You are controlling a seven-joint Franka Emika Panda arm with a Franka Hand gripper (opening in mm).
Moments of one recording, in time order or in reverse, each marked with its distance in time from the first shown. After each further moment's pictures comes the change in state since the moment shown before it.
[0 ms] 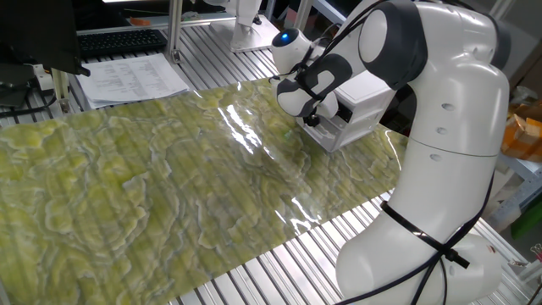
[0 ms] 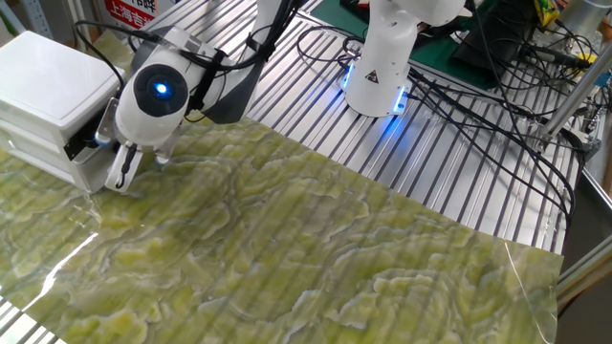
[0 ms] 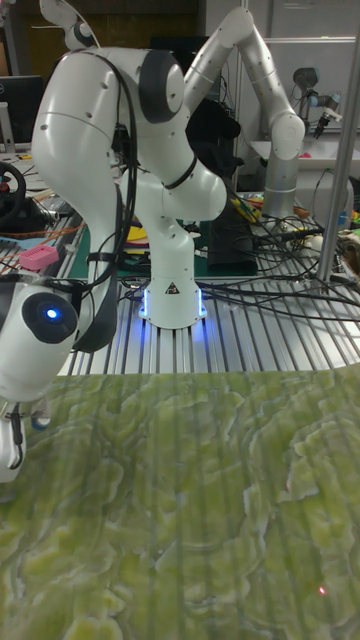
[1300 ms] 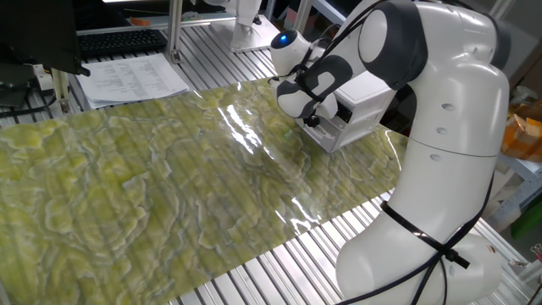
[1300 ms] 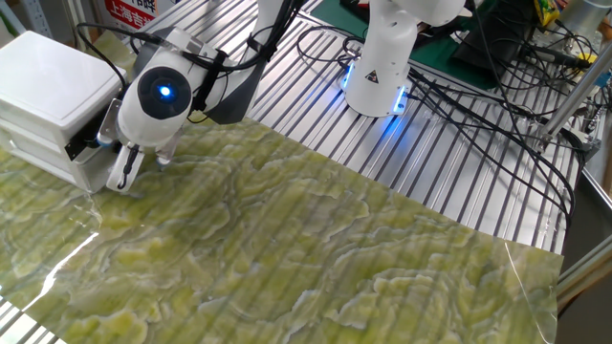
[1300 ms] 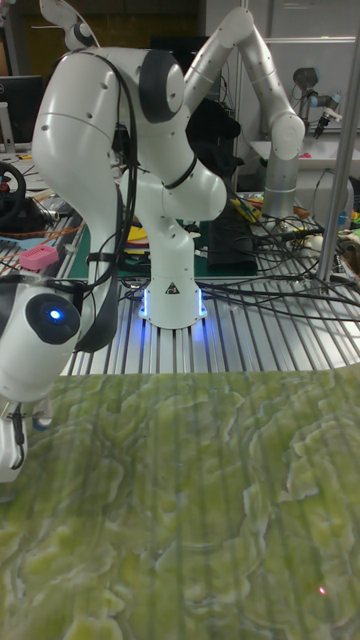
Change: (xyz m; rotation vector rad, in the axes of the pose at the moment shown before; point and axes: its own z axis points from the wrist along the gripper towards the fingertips) arm 0.003 -0.001 0.000 0.006 -0.010 0.011
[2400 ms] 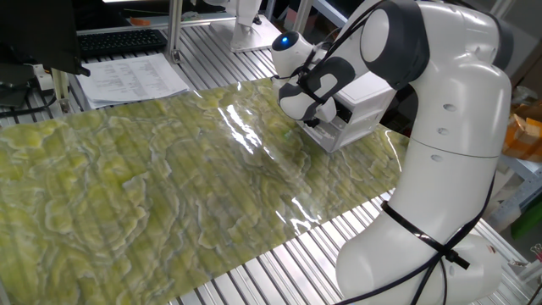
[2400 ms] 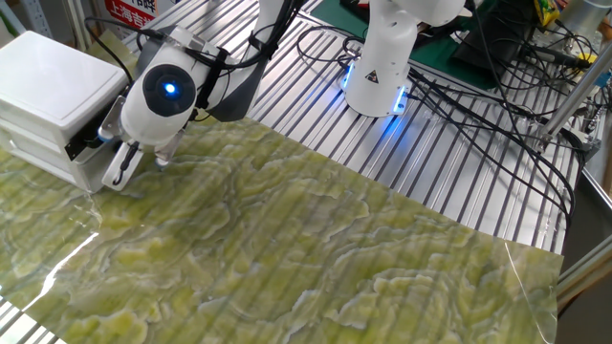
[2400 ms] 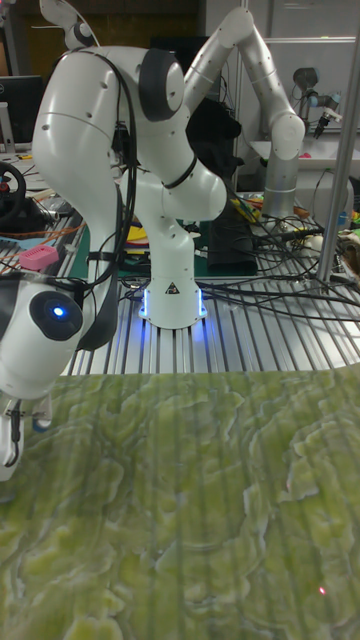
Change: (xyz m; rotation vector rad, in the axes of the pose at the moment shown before) arm 0.002 0.000 0.000 -0.022 -0.013 0.114
